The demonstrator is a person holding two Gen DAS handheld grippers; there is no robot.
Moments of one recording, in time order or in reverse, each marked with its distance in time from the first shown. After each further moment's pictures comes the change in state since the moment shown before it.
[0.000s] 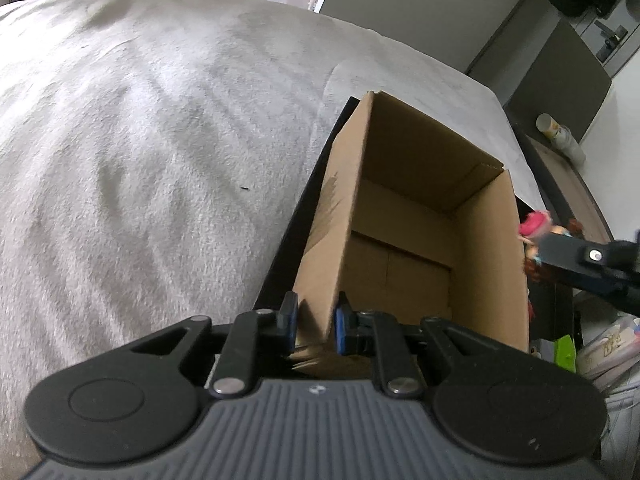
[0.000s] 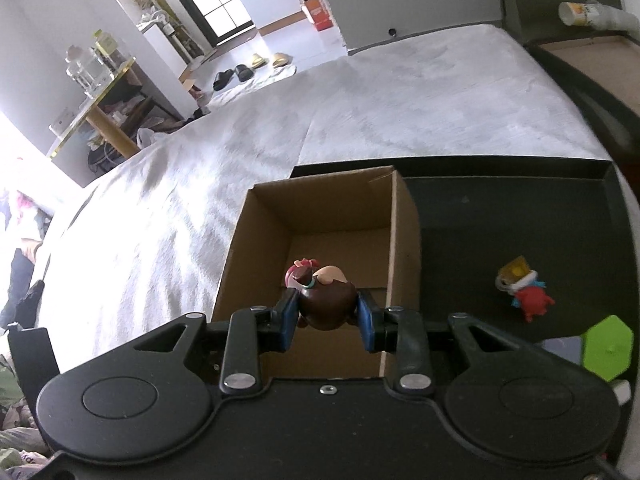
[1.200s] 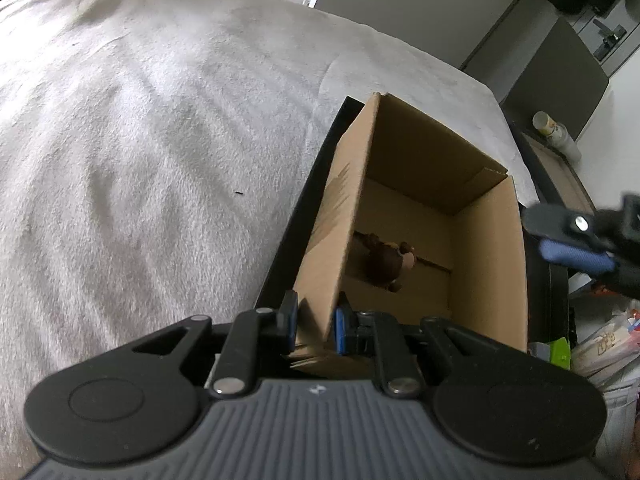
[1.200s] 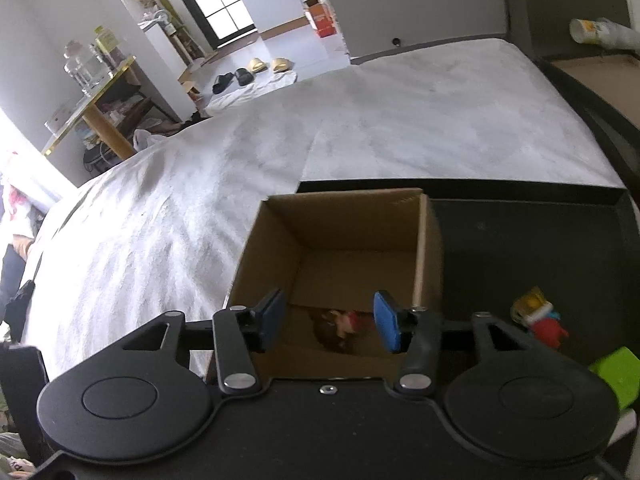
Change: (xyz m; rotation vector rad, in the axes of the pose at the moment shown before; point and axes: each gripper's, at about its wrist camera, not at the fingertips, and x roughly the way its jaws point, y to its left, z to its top) left arm 0.005 0.003 0.012 0.000 0.023 -0.019; right arm 0.004 0.026 -0.011 0.407 -0.421 -0.381
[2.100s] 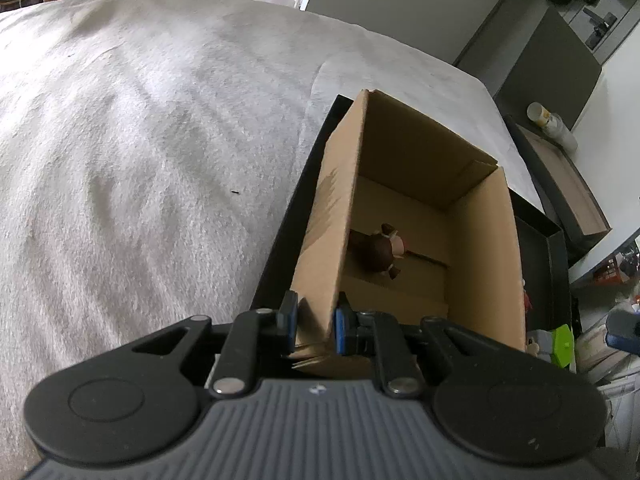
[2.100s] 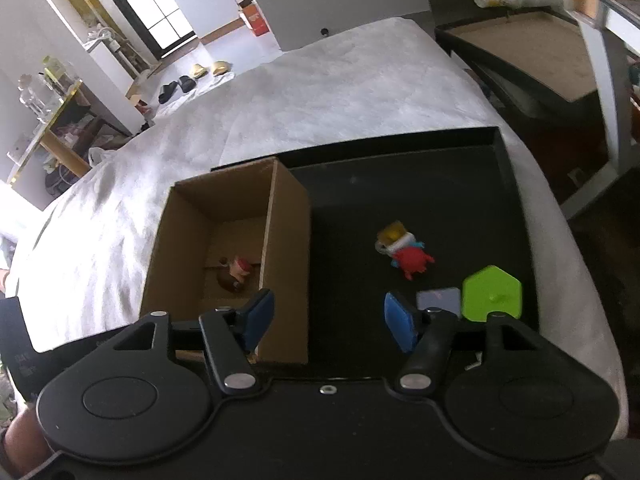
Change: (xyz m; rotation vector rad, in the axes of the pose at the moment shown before) left arm -0.007 -0.007 -0.008 0.044 -0.010 0.004; right arm -0.063 -0.069 -0.053 0.316 -0.158 -0.250
